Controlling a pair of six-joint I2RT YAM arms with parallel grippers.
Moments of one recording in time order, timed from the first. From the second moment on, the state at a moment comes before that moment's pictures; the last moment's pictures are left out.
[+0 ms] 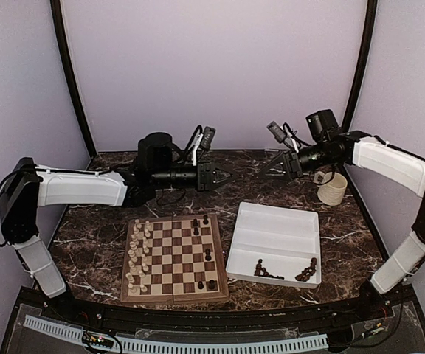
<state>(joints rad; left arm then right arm) -0.80 1.73 1.16 0.41 0.63 -0.55 0.40 1.54 1.34 -0.61 -0.95 -0.22</state>
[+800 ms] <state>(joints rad) -0.81 1.77 1.17 0.56 0.57 -0.57 0.43 1.62 1.19 0.00 -1.31 0.46</state>
